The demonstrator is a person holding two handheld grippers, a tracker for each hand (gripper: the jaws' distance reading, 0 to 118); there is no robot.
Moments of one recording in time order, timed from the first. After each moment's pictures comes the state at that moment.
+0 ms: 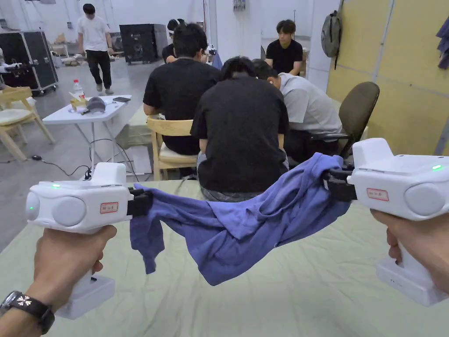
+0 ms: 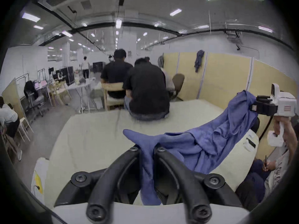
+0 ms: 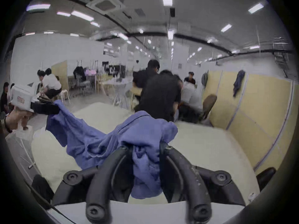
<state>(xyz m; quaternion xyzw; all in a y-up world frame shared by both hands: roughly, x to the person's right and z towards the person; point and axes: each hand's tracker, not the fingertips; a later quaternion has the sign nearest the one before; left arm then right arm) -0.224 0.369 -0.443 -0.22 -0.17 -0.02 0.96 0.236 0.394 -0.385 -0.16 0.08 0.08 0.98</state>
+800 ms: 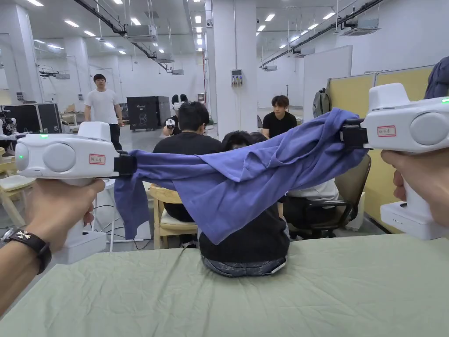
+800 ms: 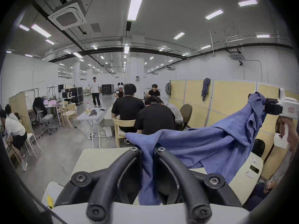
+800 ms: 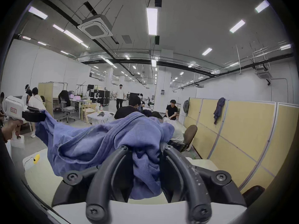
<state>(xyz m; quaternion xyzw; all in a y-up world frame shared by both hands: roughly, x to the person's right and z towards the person) -0.238 0.532 -0.492 -0.11 -0.13 -0.02 0.99 0.254 0.564 -0.416 -0.06 0.01 0.07 1.00</state>
